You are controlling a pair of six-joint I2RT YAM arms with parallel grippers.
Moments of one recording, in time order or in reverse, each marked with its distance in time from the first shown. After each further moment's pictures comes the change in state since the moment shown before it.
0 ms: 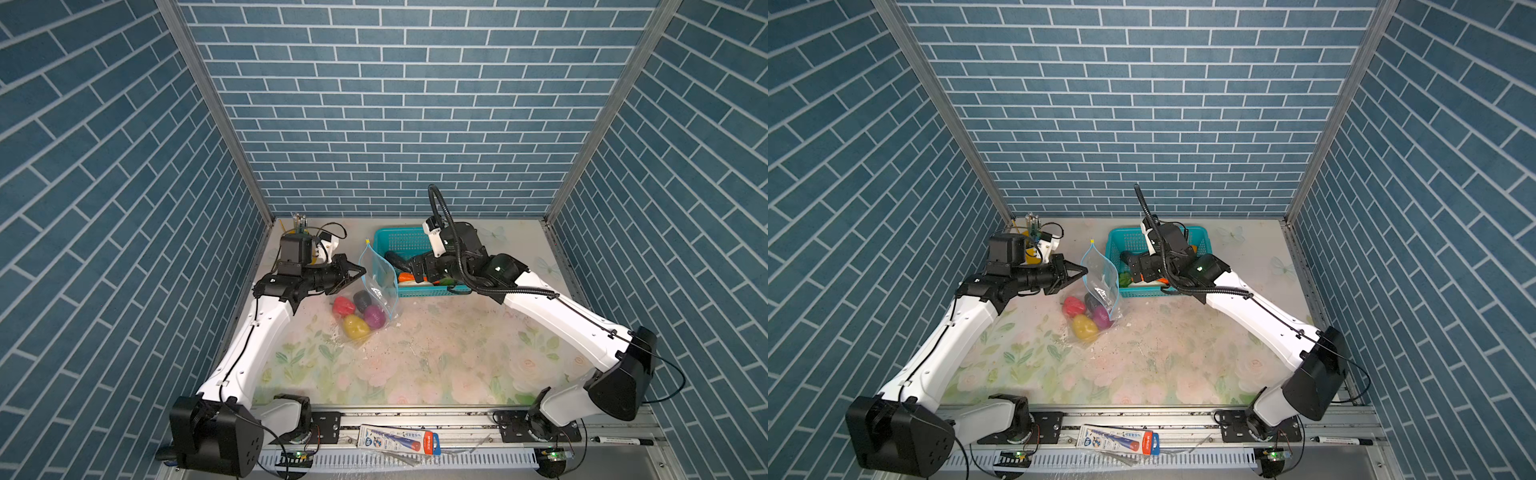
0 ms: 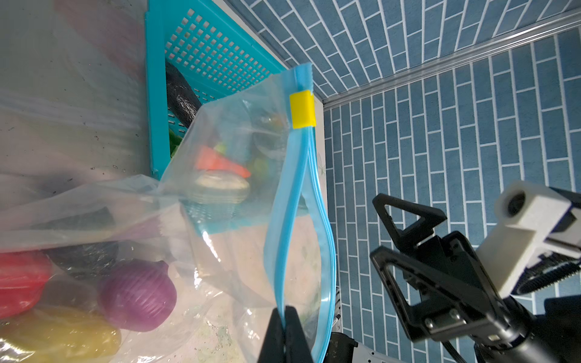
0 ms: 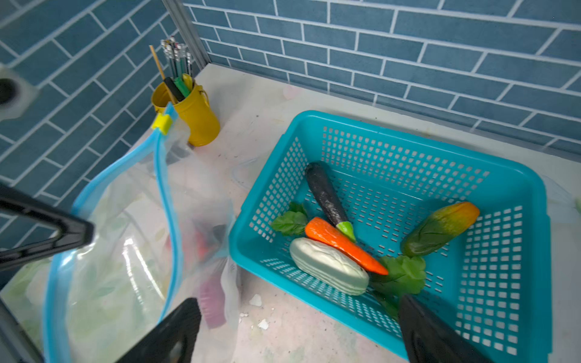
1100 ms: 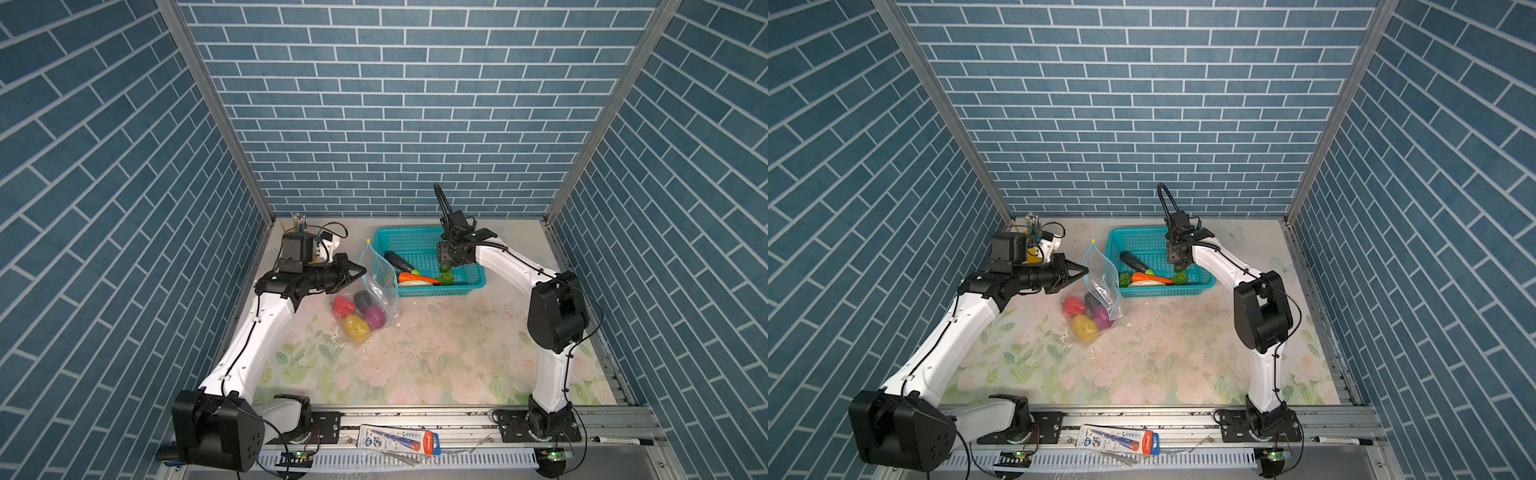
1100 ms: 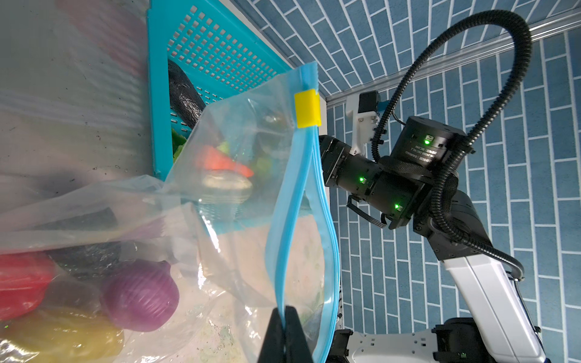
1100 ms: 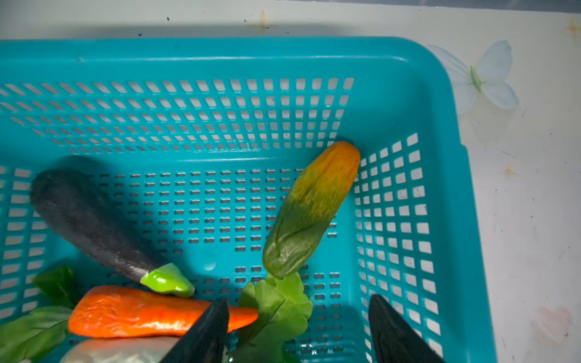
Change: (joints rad) left arm -0.001 0.024 0.012 -0.008 0.000 0.011; right arm -0.278 0.485 0.223 -0.117 0.114 0.129
